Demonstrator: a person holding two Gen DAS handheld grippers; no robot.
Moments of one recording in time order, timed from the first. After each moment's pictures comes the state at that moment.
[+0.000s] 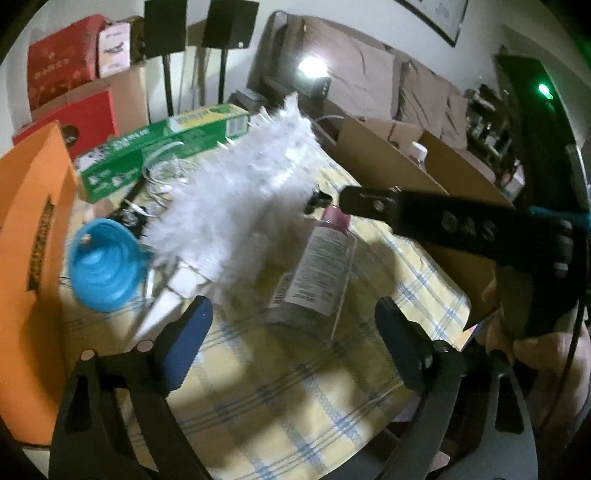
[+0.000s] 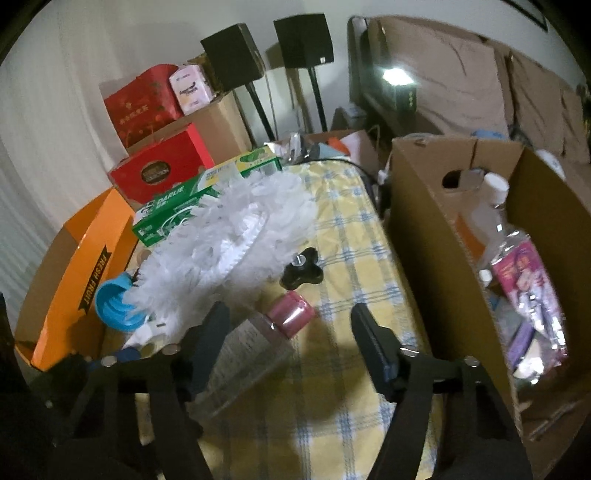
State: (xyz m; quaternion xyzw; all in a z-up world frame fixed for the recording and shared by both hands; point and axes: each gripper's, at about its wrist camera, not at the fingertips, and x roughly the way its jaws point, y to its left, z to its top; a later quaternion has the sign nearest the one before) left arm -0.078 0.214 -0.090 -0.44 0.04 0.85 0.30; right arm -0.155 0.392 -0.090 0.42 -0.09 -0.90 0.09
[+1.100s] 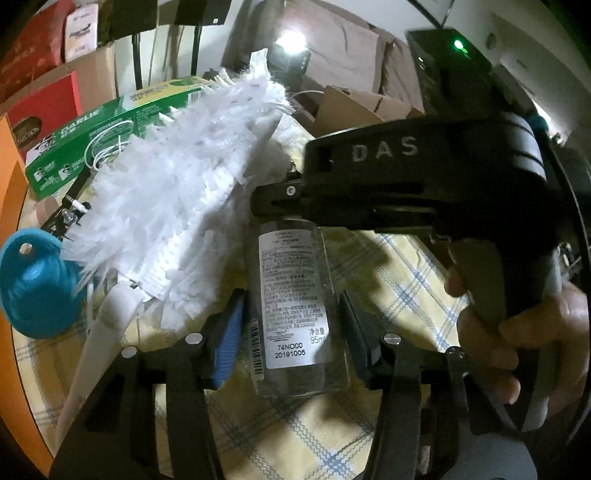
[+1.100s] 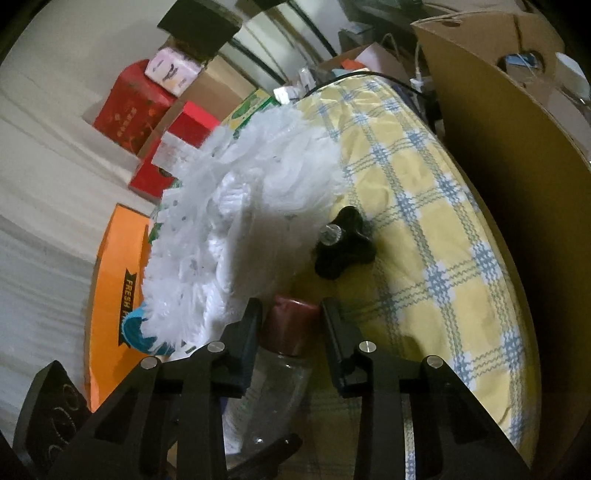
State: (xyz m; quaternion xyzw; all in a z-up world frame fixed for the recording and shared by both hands) left arm -0.094 0.239 -0.114 -0.47 0.04 0.82 0.33; right arm -0.211 0.402 -0.133 0.52 -0.25 -0.80 0.17
